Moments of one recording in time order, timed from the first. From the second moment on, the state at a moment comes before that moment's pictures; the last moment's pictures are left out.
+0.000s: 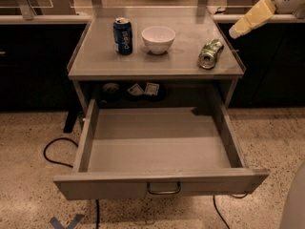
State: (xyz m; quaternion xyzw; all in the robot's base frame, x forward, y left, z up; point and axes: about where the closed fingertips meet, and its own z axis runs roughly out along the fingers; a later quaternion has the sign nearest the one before) arm 0.678 -0.290 0.992 -0.28 0.91 0.02 0.31
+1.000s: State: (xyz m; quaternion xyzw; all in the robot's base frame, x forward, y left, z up) arm 0.749 -0.281 0.950 -0.23 0.91 0.07 0.33
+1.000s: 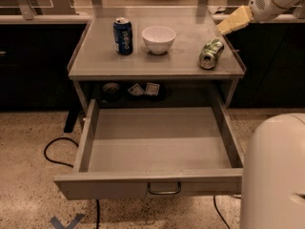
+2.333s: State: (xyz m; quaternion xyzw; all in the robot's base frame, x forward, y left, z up) arm 0.805 -0.264 0.879 -0.11 0.94 0.08 0.31
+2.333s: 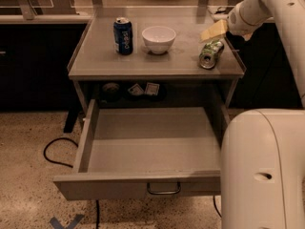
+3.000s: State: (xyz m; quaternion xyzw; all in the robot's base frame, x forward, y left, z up) arm 0.805 -0.262 0.876 -0.07 0.95 0.09 0.30
